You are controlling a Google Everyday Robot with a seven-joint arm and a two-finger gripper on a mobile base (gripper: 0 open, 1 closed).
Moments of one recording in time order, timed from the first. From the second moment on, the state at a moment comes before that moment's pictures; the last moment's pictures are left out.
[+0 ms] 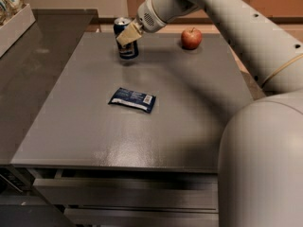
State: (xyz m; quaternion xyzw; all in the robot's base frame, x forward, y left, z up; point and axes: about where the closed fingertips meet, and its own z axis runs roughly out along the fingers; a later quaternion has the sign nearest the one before) arm 0.739 0.067 0.930 -0.50 0.76 0.21 0.37
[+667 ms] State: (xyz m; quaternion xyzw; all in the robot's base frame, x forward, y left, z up) arm 0.704 0.011 0.921 -0.53 0.80 0.14 0.26
